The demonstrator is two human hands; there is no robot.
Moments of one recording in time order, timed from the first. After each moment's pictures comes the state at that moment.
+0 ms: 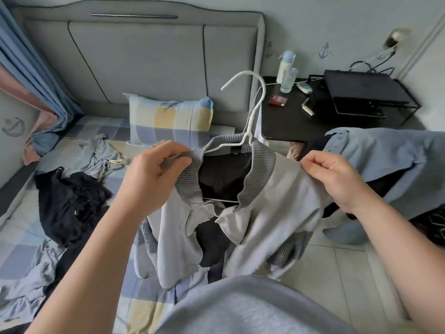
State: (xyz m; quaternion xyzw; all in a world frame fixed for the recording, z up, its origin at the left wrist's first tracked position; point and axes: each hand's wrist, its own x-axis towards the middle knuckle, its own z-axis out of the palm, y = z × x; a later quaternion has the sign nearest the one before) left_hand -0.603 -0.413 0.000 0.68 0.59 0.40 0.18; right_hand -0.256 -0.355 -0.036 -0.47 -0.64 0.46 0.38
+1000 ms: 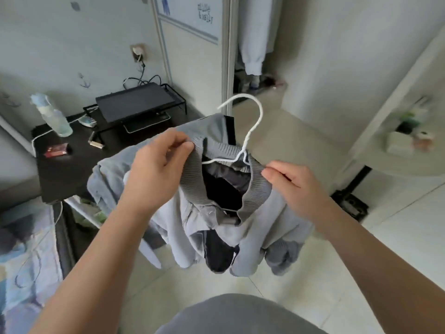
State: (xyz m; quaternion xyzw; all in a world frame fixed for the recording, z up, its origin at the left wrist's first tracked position) left_hand -0.040 -0.366 0.025 0.83 0.27 0.37 0.32; right_hand 0.164 -0.539 0.005 -0.67 -0.55 0.17 0.47
